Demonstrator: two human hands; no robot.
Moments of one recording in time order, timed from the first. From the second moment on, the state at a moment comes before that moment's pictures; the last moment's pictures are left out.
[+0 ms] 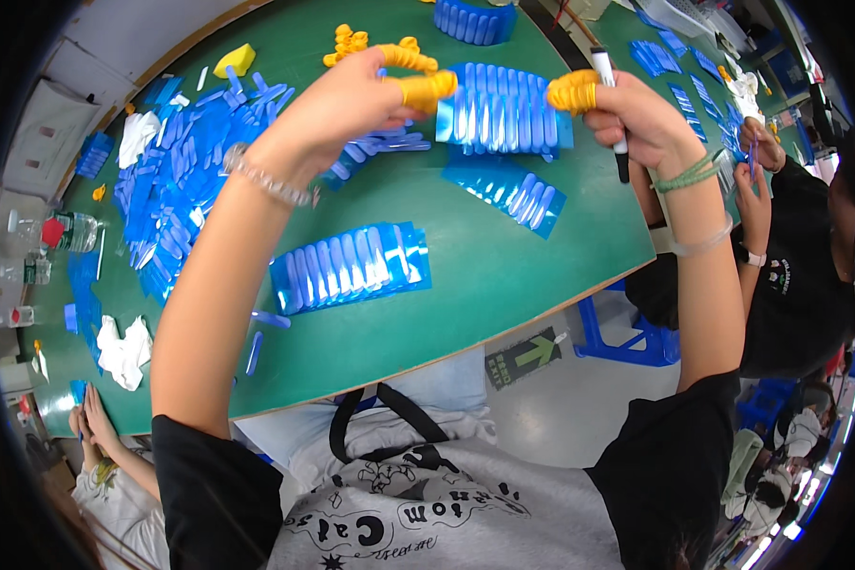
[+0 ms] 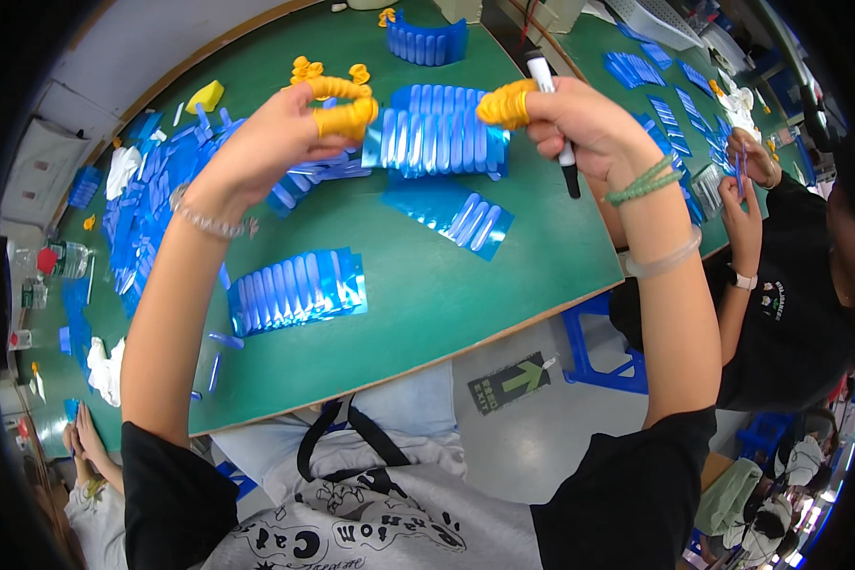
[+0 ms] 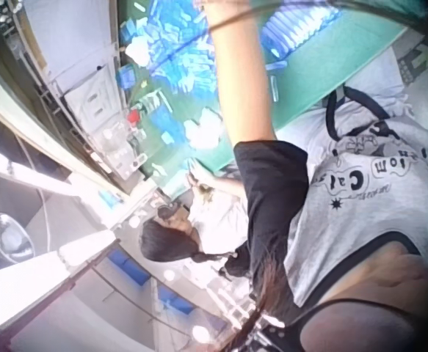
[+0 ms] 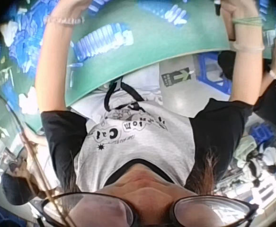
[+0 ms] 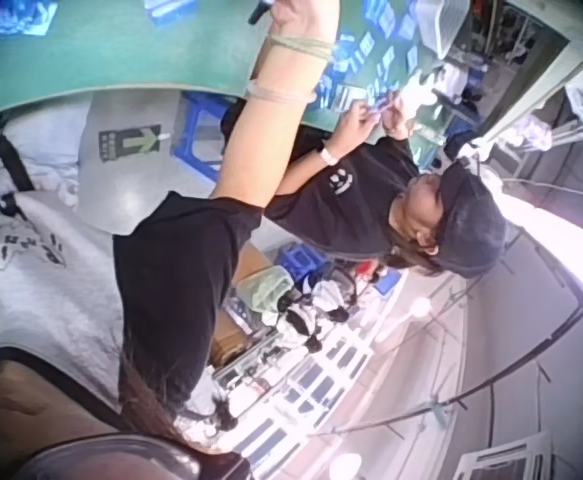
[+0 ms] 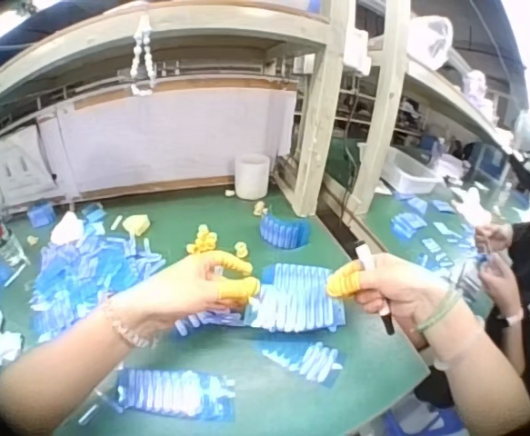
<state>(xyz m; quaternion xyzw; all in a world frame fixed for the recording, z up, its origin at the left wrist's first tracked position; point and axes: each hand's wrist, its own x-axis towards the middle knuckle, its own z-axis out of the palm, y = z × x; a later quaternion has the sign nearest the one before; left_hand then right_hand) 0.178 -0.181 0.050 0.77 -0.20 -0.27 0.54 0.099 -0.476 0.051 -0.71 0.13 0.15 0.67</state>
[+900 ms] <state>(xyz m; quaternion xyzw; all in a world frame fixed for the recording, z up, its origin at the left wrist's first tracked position) -0.013 0.055 0.018 0.83 -0.12 -0.05 0.54 0.011 -0.227 0.058 -0.89 -0.14 0.14 0.41</state>
